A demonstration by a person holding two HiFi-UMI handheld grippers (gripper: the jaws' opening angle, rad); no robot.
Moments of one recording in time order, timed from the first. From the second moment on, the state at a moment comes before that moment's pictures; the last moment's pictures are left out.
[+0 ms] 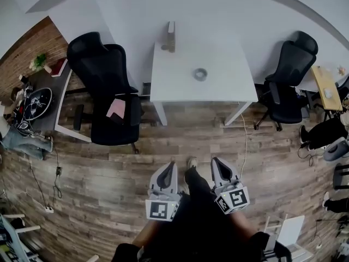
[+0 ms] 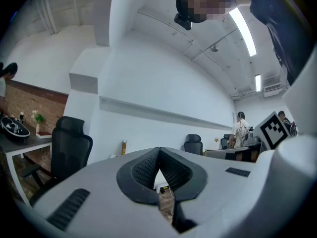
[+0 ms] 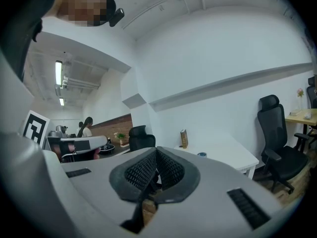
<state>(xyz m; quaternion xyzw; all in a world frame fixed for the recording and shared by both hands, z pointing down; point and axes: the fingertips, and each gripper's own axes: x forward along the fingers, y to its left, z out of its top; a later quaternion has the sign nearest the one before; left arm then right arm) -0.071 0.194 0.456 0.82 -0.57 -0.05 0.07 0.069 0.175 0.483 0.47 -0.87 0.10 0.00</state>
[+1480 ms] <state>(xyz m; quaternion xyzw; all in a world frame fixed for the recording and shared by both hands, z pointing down) -0.075 -0.134 0.457 0.83 -0.55 -0.03 0.06 0.064 -0.138 0.515 0.49 -0.87 0.12 0.02</state>
